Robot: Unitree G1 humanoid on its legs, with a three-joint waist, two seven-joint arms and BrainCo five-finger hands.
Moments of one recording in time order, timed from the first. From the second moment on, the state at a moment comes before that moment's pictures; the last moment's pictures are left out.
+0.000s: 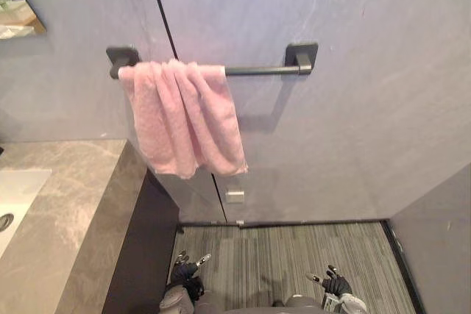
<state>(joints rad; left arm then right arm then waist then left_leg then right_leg) 0.02 -0.07 0.27 1.00 -0.15 -0.14 0.06 0.09 -0.04 -0.19 1.00 0.17 -0.10 -0.02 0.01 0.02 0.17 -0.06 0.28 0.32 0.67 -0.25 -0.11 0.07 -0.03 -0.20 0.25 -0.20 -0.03</state>
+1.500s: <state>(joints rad) 0.05 0.05 0.11 1.07 -0.16 -0.16 0.10 0.08 -0.03 -0.19 1.09 0.17 -0.11 -0.03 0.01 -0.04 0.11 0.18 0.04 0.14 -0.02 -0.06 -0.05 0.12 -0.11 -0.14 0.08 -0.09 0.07</state>
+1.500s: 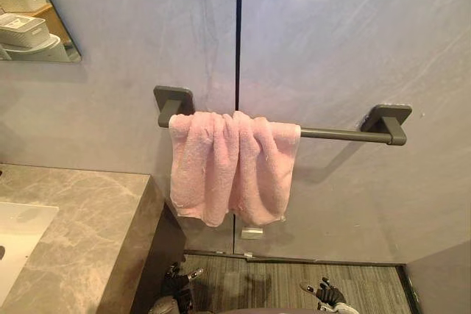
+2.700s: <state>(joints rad) 0.32 0.01 0.01 0.04 -0.11 -0.25 0.18 0.15 -0.03 -0.12 0.97 0.17 -0.12 -0.06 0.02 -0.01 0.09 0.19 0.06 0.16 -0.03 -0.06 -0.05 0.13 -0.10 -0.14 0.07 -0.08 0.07</state>
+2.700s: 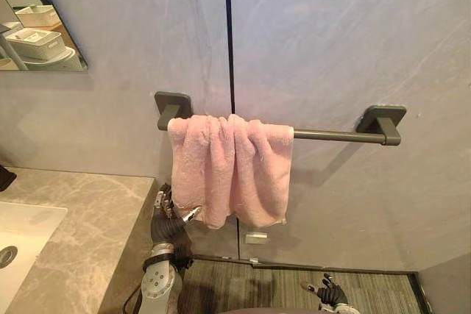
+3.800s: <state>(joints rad) 0.25 0.13 0.01 0.11 -0.11 -0.24 0.11 0.12 -0.07 -0.08 0.89 0.15 -0.11 -0.04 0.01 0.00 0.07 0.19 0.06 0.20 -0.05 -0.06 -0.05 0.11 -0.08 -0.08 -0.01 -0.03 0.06</state>
